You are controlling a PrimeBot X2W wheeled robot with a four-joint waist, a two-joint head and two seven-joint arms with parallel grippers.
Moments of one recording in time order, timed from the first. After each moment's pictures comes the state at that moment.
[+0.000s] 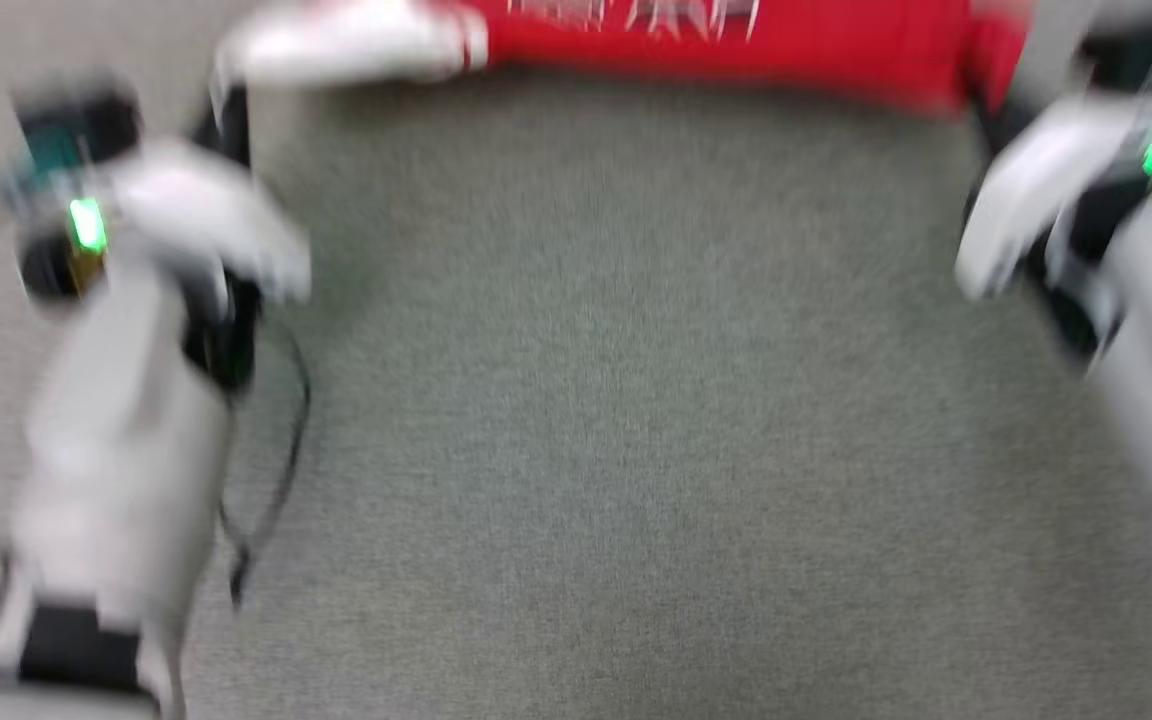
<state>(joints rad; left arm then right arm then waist) -1.05 0.25 -0.27 1.01 -0.59 -0.12 -0.26 -1.11 -0.32 0.59 1.00 0.60 0.13 -0.12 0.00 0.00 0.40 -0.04</state>
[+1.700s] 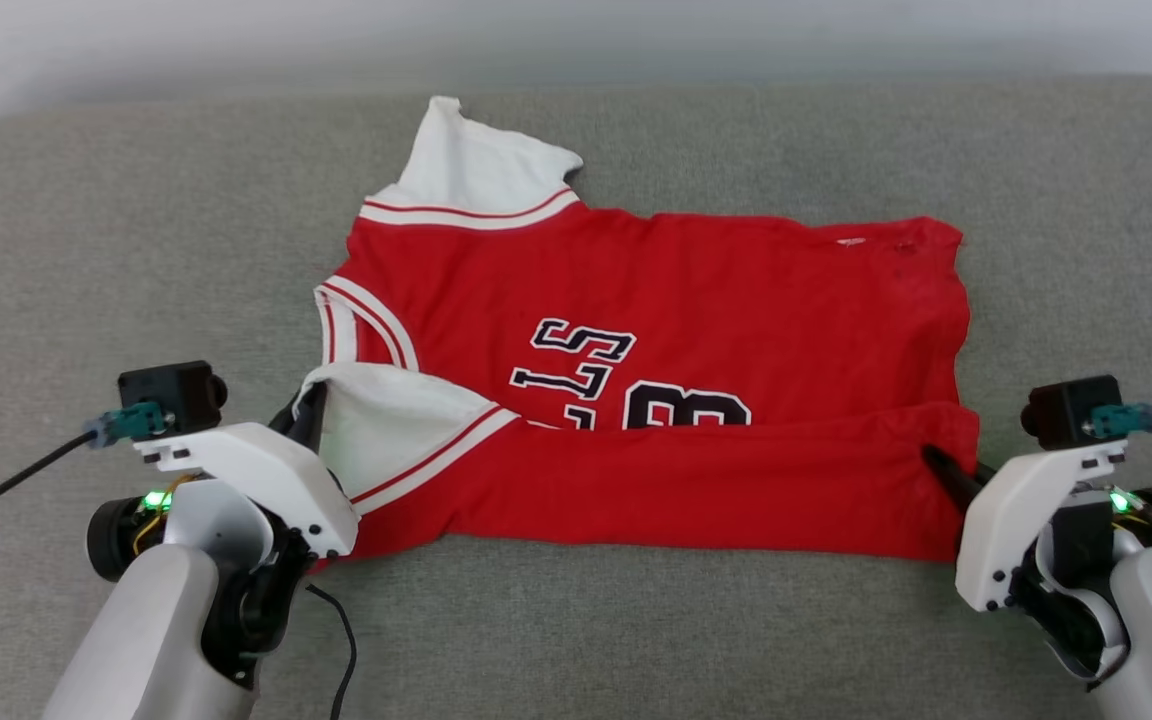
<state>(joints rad) -0.33 0.35 -0.28 0.21 -0.71 0.15 0.20 -0.32 -0.31 0.20 0.35 0.47 0.13 0.38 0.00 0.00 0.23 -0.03</state>
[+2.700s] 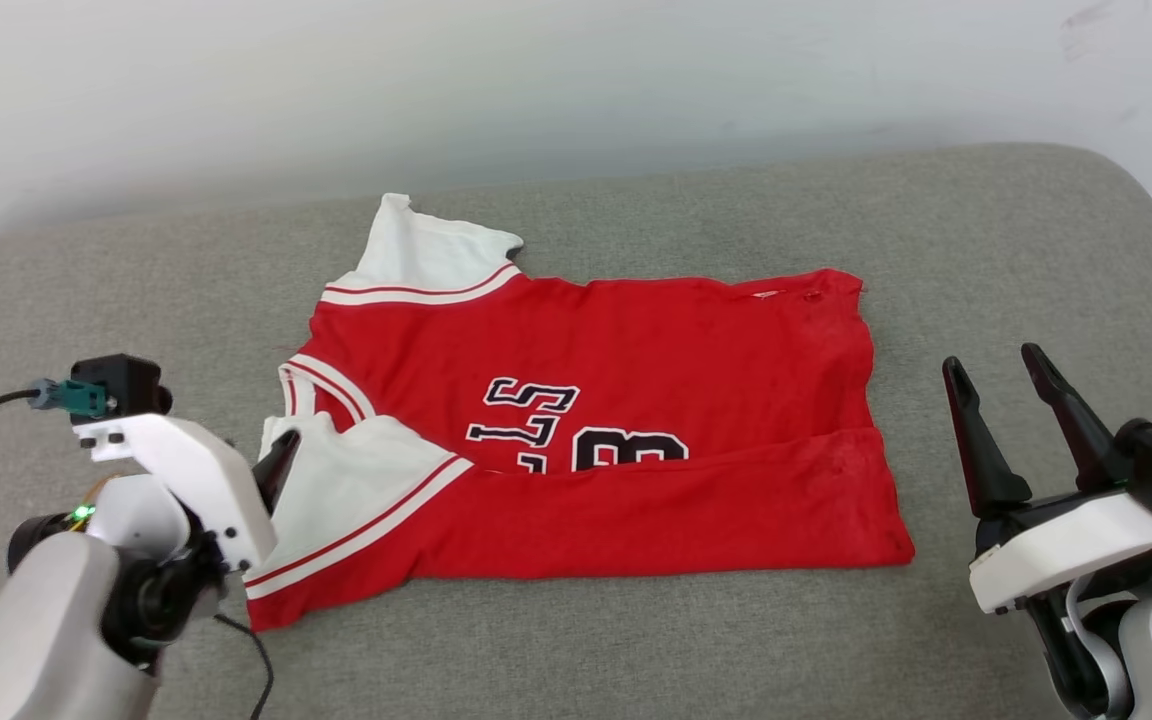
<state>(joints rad) -0.38 0.48 -0.28 0.31 -0.81 0.07 0.43 -0.19 -0.24 0.09 0.13 0.31 0.13 -0.12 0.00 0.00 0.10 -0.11</state>
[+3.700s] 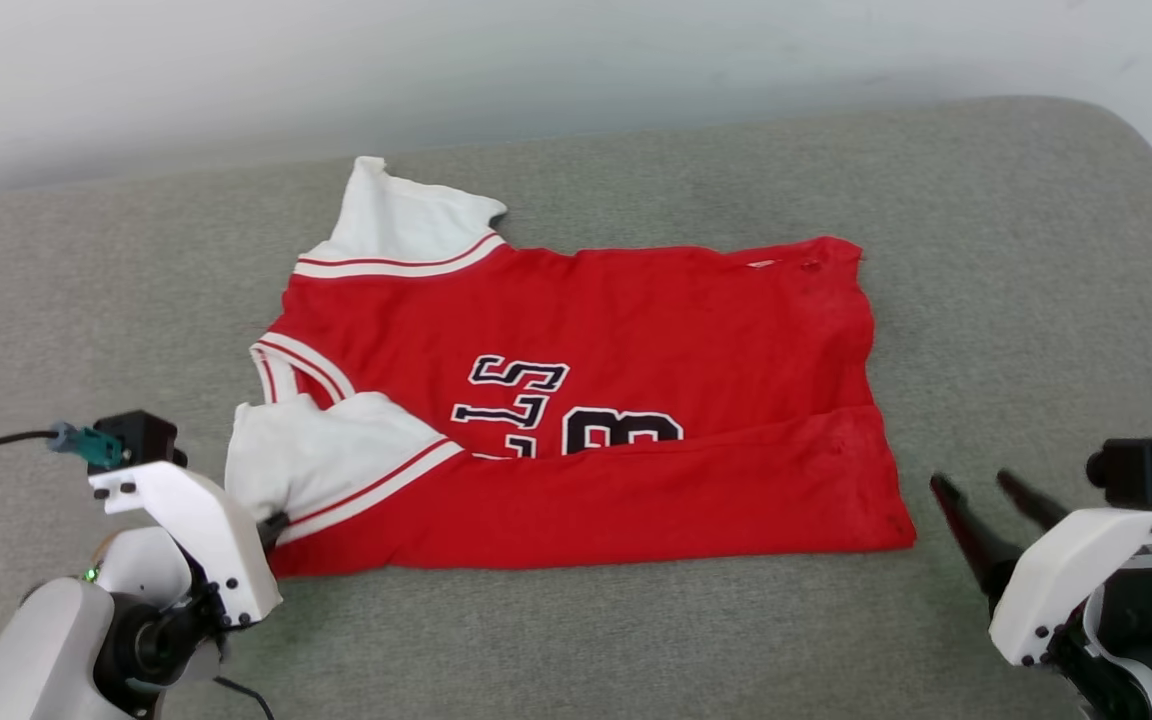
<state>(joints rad) -0.29 0.51 -0.30 0.27 -0.90 0.11 0.61 -0.12 -0.24 0.03 0.09 0.44 0.13 0.32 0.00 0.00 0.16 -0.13</state>
